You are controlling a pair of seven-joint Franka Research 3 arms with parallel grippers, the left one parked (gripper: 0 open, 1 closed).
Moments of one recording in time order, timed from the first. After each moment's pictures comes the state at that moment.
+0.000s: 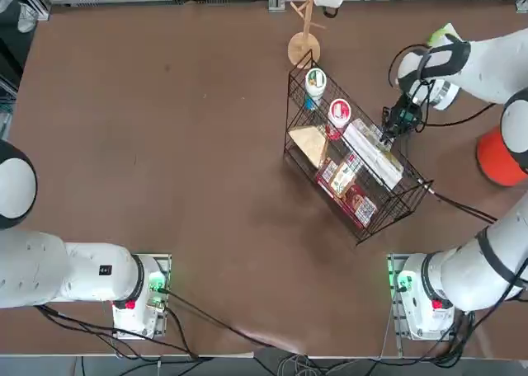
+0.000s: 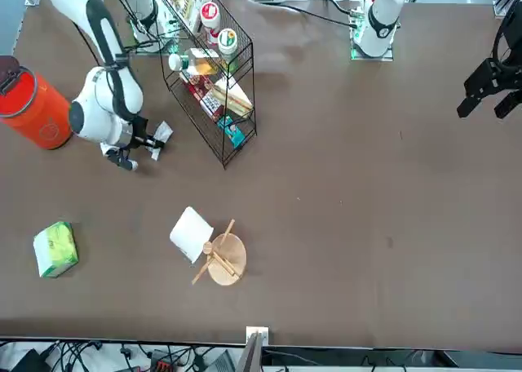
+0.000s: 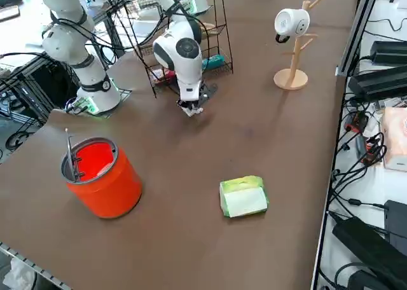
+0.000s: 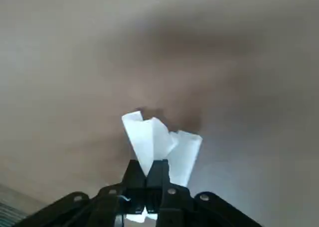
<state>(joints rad) 0.29 0.27 -0.25 -2.38 0.45 2.31 0.01</state>
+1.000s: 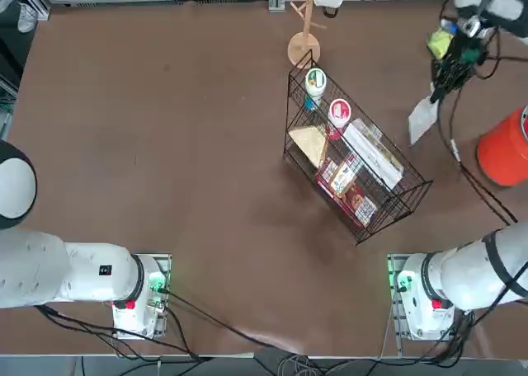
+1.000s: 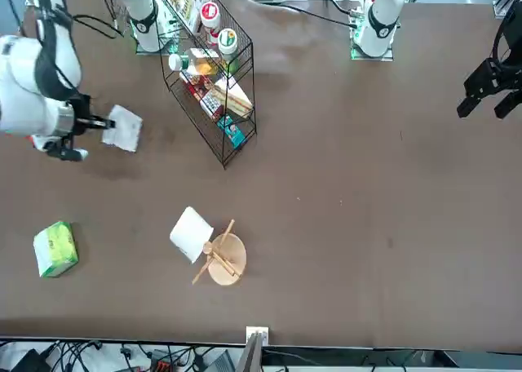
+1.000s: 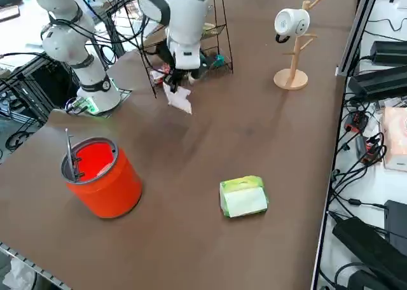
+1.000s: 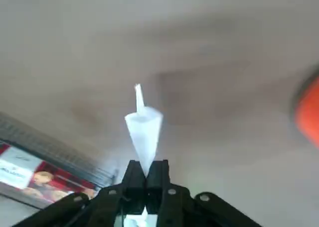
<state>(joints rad) 0.25 0.11 -0.40 -1.95 0.03 1.66 0.00</state>
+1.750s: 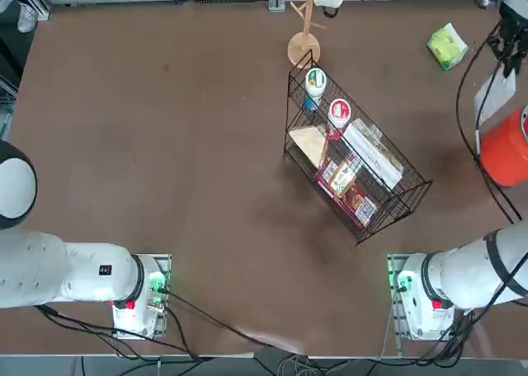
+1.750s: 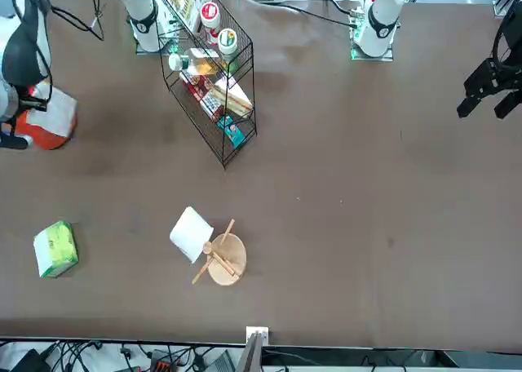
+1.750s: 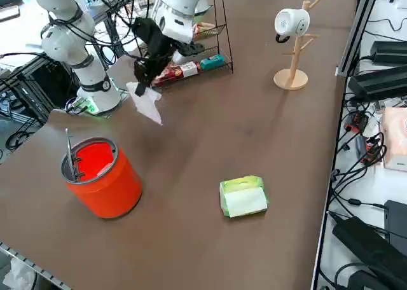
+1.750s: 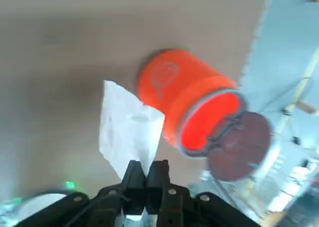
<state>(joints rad) 0.24 0.11 -0.40 -1.79 -0.50 1.47 -0.06</state>
